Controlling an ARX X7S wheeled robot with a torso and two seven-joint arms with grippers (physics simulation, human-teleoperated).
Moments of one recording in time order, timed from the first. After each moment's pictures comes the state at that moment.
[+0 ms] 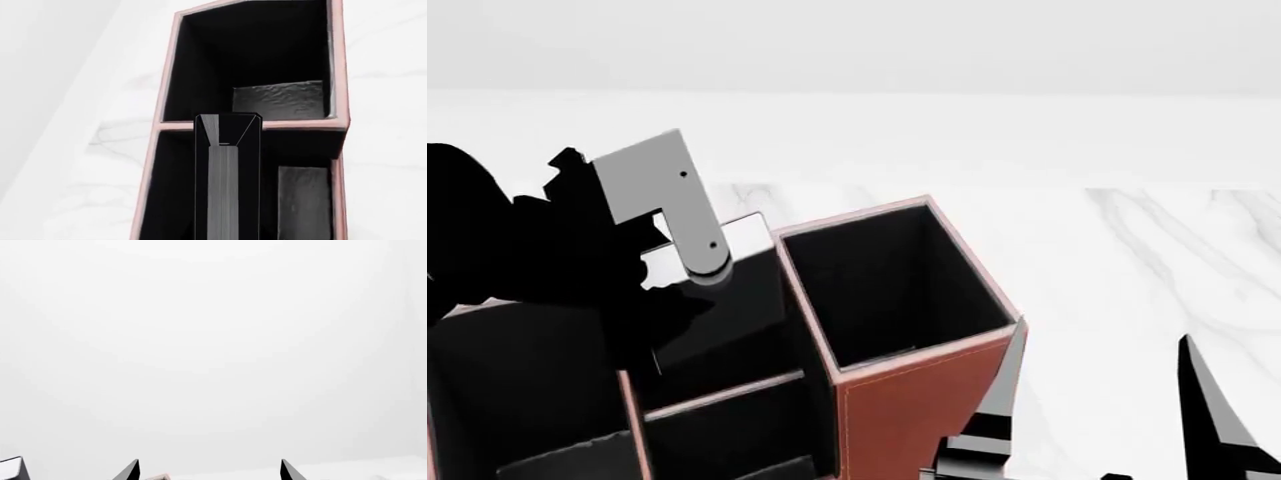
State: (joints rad) left arm -1.55 -0.45 1.29 -0.22 -0.71 -0.98 0.47; right arm 0.02 0.42 -0.16 -0.75 0.36 0.30 0.51
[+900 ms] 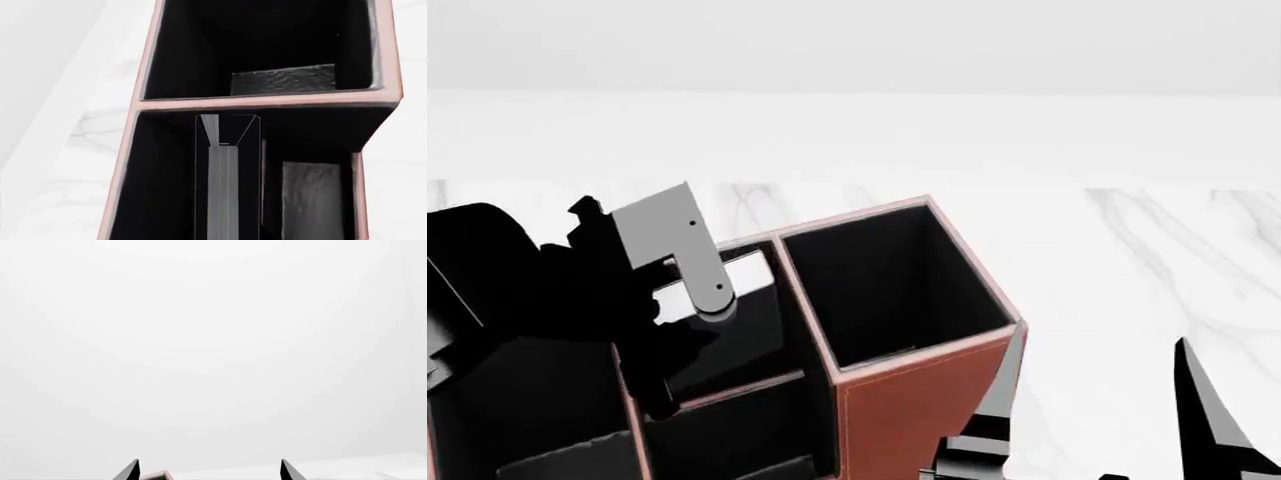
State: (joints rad) left arm -1.42 -0.41 1.33 -0.42 -0.62 -0.77 0.50; right arm 0.02 0.42 -0.17 -0.73 0.36 0.29 0.52
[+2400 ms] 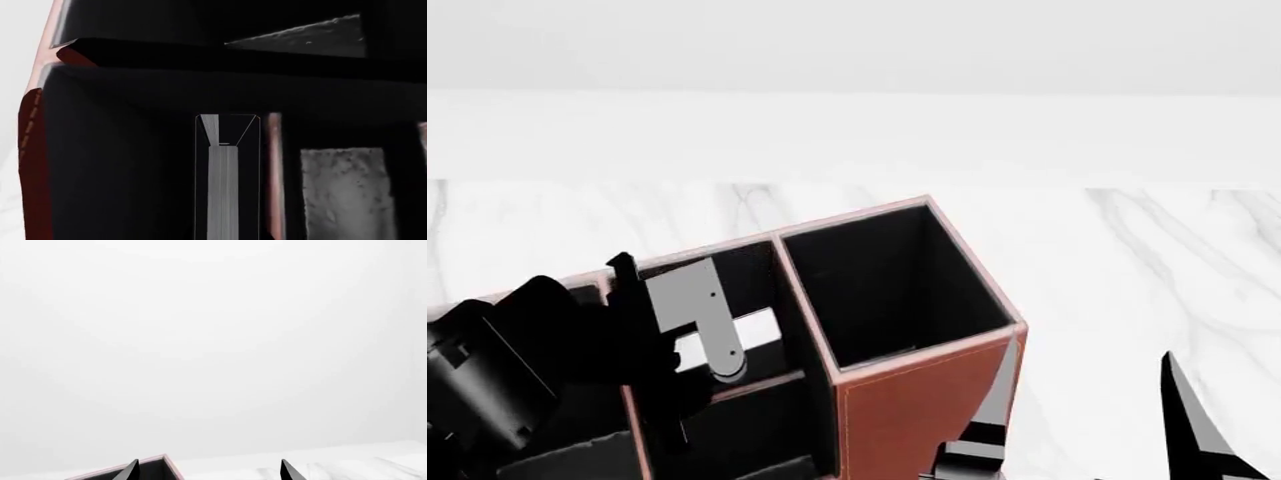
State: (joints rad) left arm -1.26 -0.09 1.33 -1.30 -0.38 -0.11 0.67; right arm 0.01 0.42 -0.19 -0.65 0.36 0.24 0.51
